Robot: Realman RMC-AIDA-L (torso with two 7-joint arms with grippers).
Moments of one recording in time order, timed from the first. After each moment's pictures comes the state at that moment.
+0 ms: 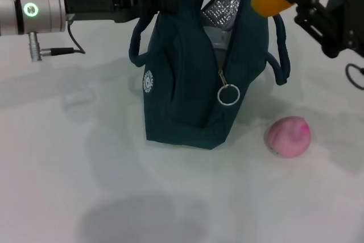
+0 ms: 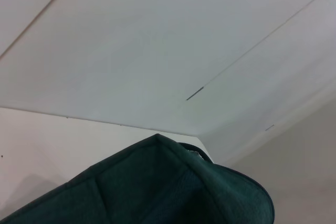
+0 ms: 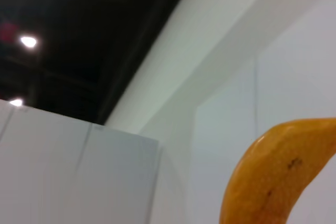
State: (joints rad) left arm -0.69 -2.04 0.81 0.81 1.89 1.46 -2.37; right arm 0.68 2.03 -0.81 -0.11 -1.24 -1.95 0.61
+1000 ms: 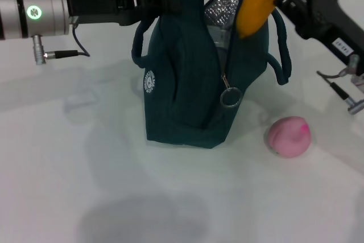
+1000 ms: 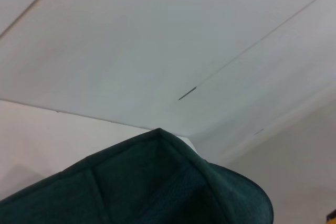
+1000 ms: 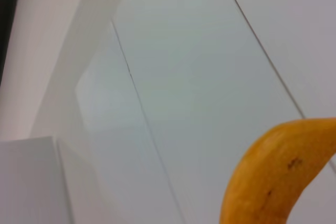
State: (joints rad) left arm -0.69 -2.05 0.81 0.77 1.86 1.47 -2.37; right arm 0.74 2.03 -0.76 0.14 -1.16 -1.74 0.82
